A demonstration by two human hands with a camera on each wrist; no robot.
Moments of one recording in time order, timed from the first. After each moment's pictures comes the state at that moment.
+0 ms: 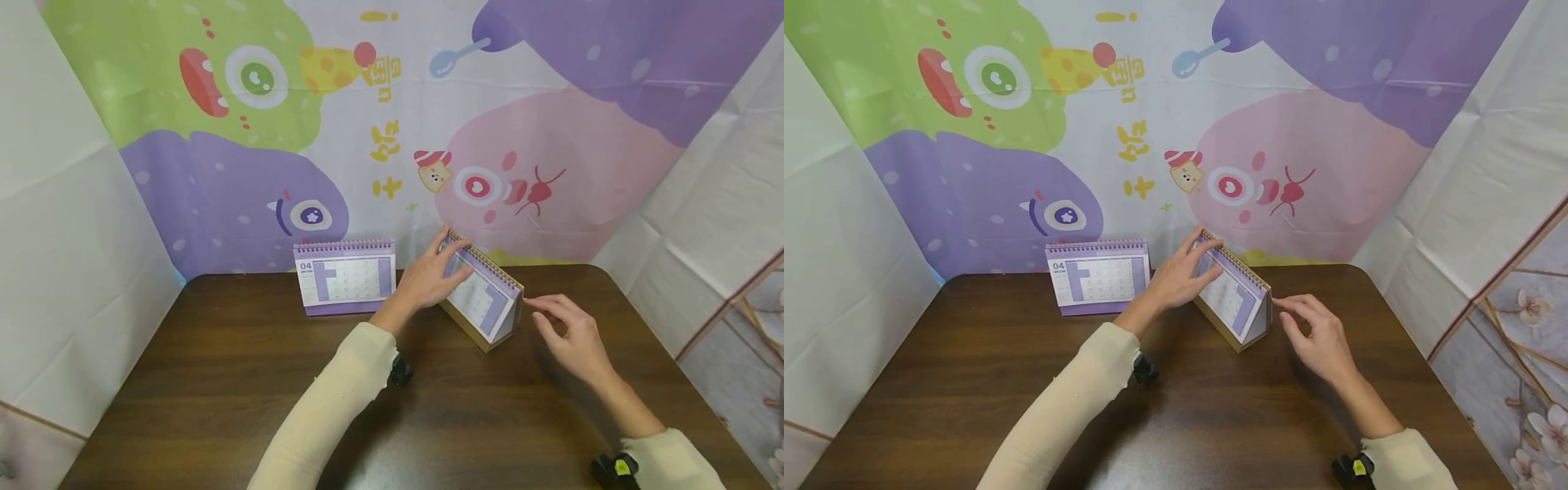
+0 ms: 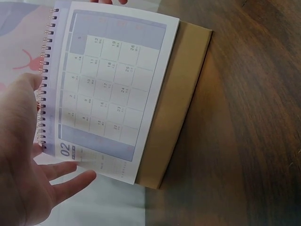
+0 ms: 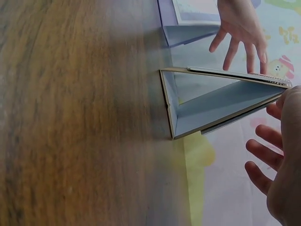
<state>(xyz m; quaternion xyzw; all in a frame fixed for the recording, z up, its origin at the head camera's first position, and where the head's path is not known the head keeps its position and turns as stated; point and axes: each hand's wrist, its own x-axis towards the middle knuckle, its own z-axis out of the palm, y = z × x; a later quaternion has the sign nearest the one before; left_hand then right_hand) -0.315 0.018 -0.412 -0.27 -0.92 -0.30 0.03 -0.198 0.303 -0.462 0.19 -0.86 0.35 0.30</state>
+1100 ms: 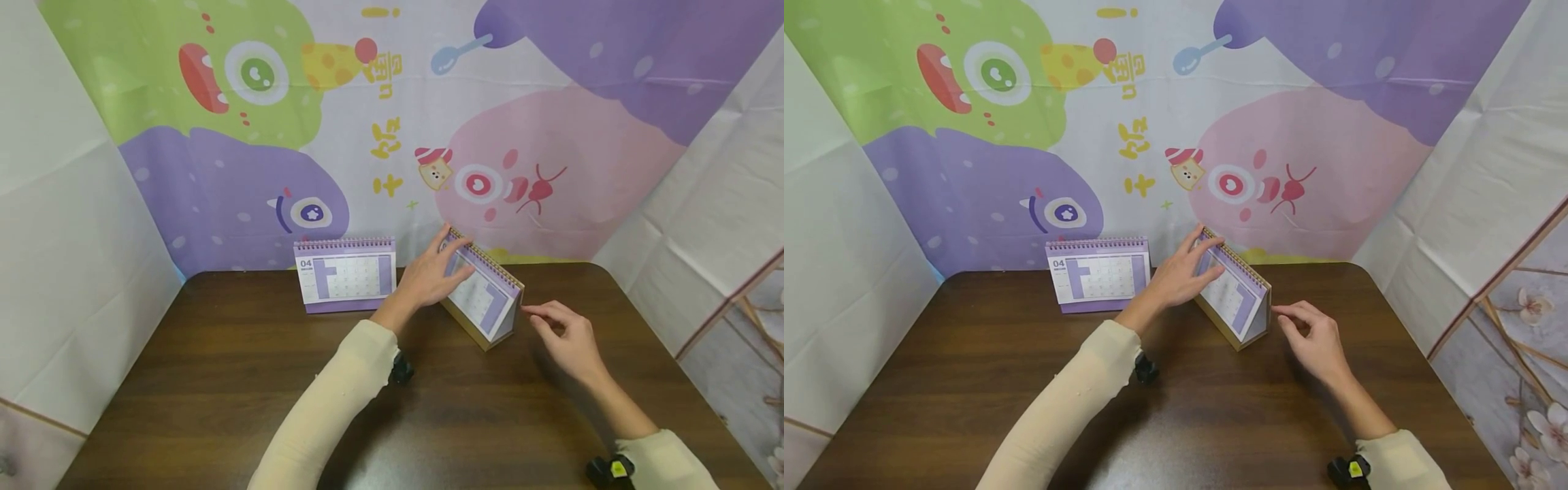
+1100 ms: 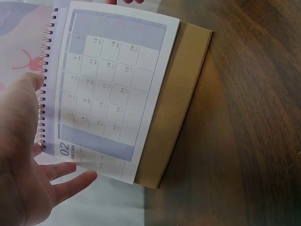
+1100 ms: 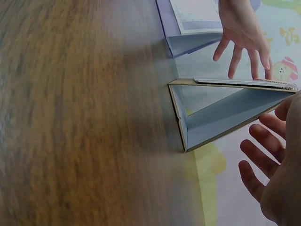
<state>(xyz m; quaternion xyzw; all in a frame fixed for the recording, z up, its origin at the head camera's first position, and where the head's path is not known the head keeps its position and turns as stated) -0.314 0.019 -0.411 -0.27 -0.91 -0.30 0.03 -0.194 0.297 -0.469 0.15 -0.86 0.43 0.25</state>
